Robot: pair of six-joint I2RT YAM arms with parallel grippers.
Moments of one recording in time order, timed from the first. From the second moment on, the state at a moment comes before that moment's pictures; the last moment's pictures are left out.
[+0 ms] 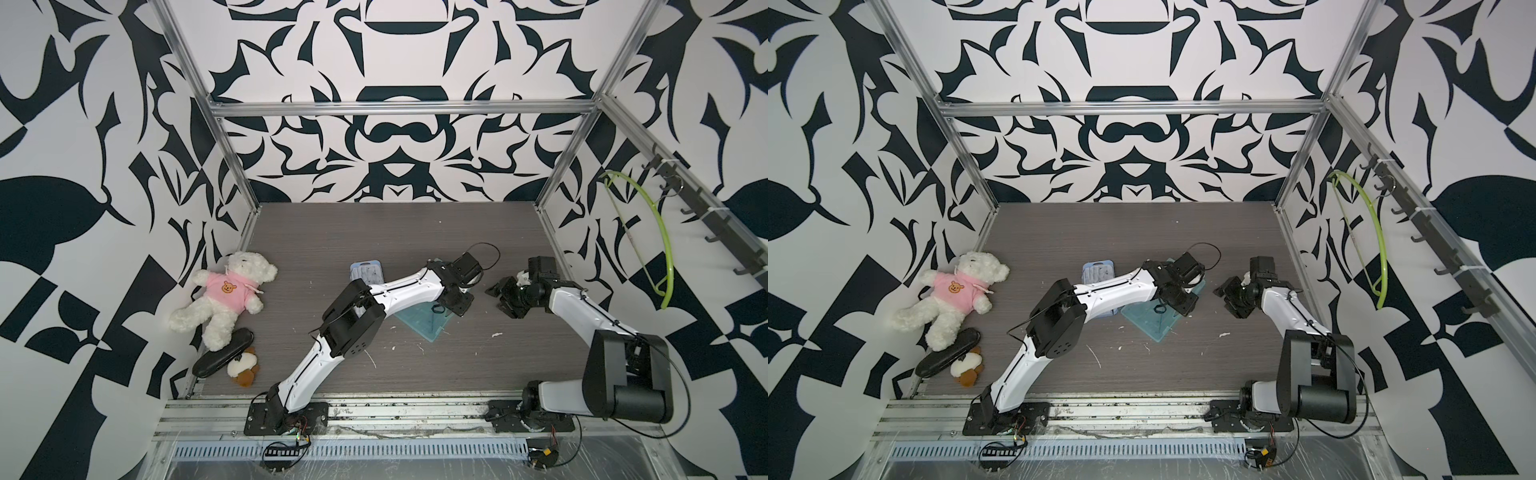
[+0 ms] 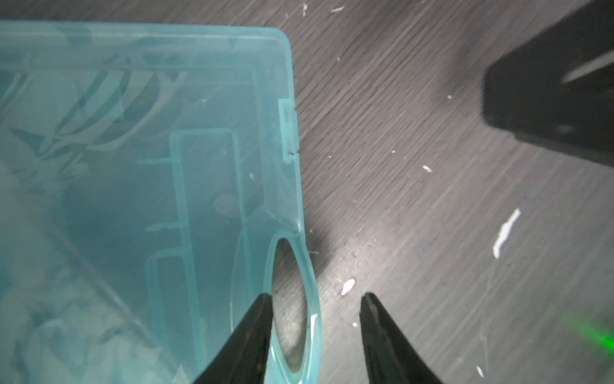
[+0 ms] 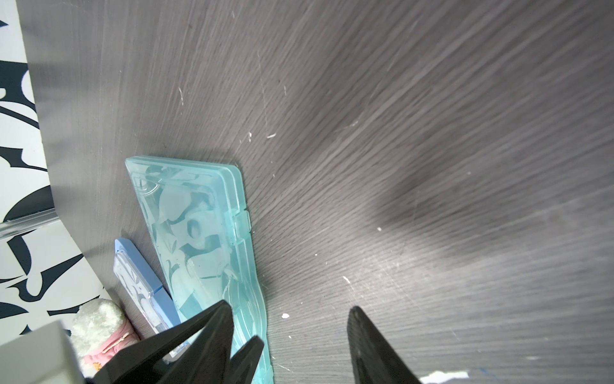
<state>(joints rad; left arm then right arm) -1.03 2.32 1.93 -0.73 0.06 -0.27 -0.12 1.36 0.74 -0.51 -0.45 0.76</state>
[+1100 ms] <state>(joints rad) -1.06 2.38 2.03 -0.79 -0.05 -0.27 -0.12 1.36 0.74 -0.49 -0.45 0.75</state>
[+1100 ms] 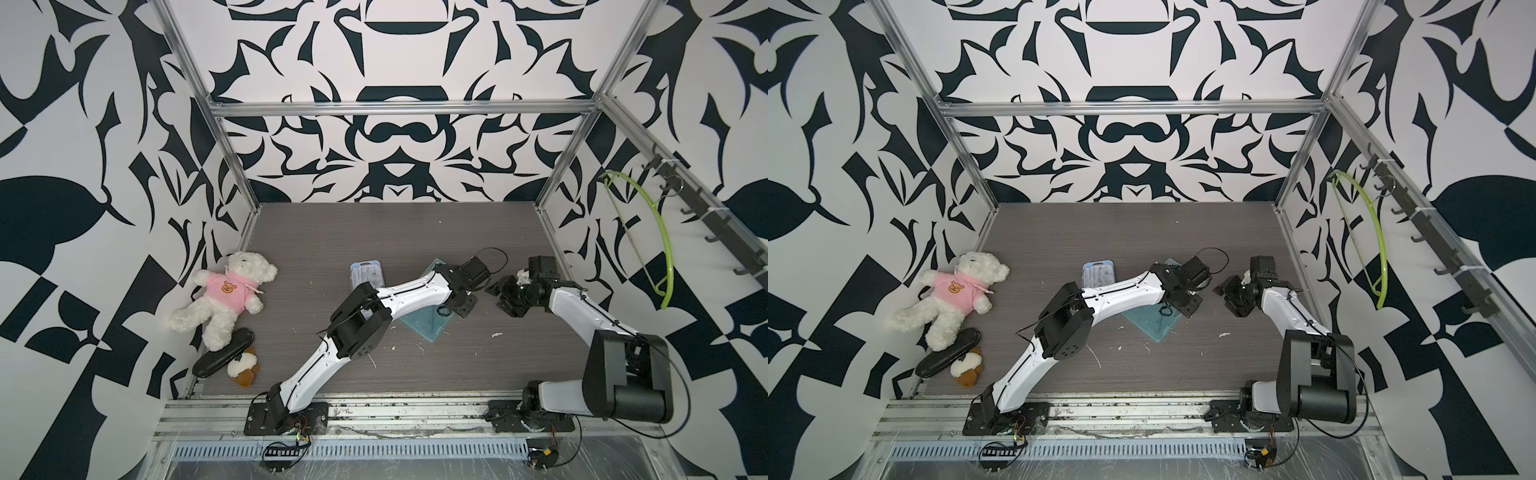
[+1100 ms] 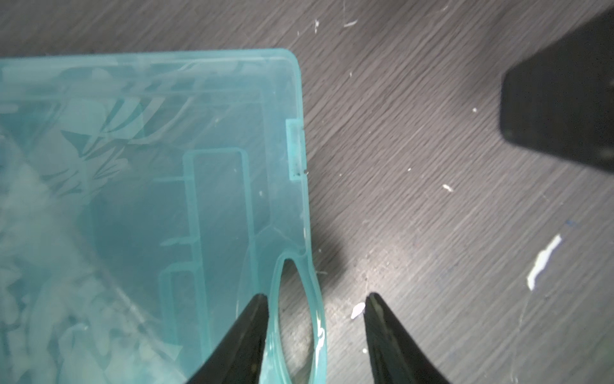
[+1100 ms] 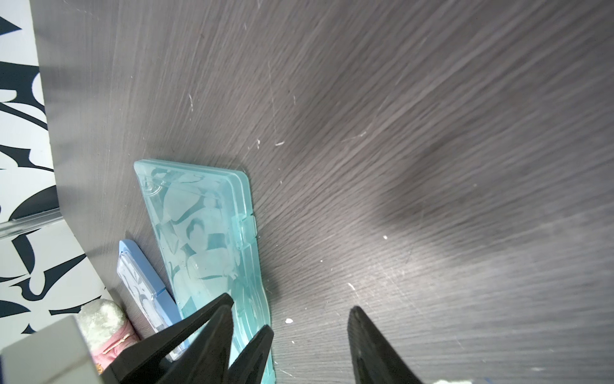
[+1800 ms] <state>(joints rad) -1.07 2.42 2.10 -0.82 -0.06 -0.29 -0.12 1.36 0.73 -0.48 -0.45 0.75</state>
